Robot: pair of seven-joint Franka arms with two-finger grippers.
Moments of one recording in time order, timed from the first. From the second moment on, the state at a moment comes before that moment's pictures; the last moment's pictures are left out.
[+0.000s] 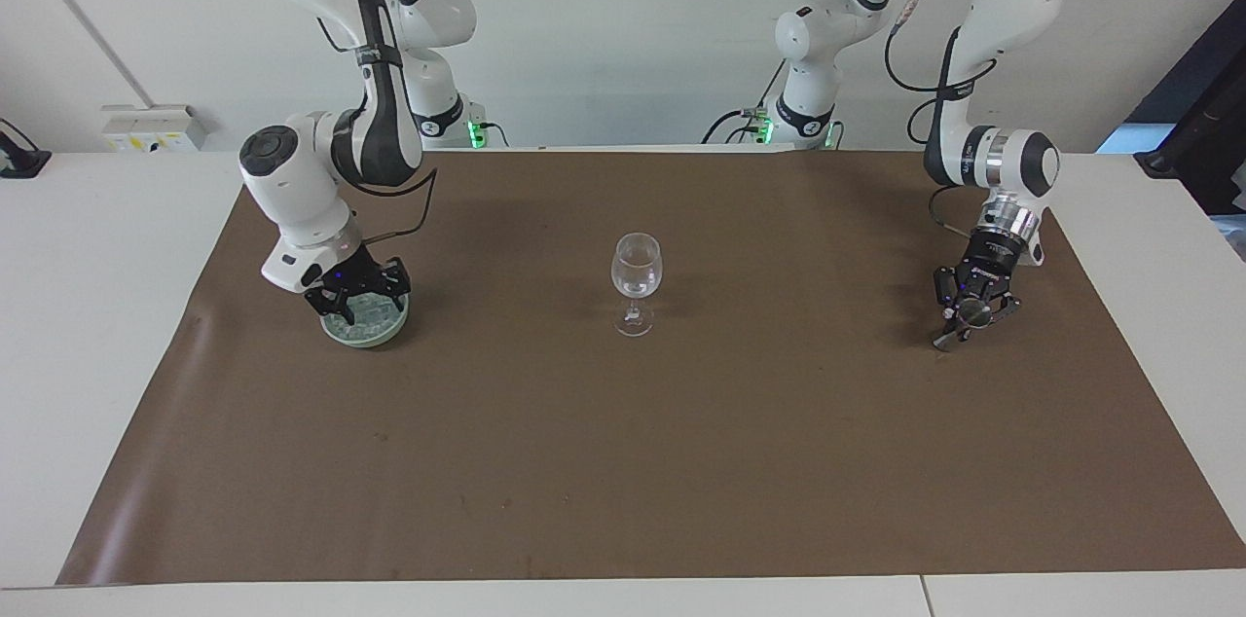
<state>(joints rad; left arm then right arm) 0.43 0.23 -0.06 -2.34 -1.82 2.17 -0.58 0.04 0.09 -0.08 -2.28 0.11 2.43 -0.38</state>
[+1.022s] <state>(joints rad) 0.45 0.20 -0.06 -2.34 -1.60 2.15 -0.55 0.04 0.09 -0.08 -2.28 0.11 2.43 -0.38</state>
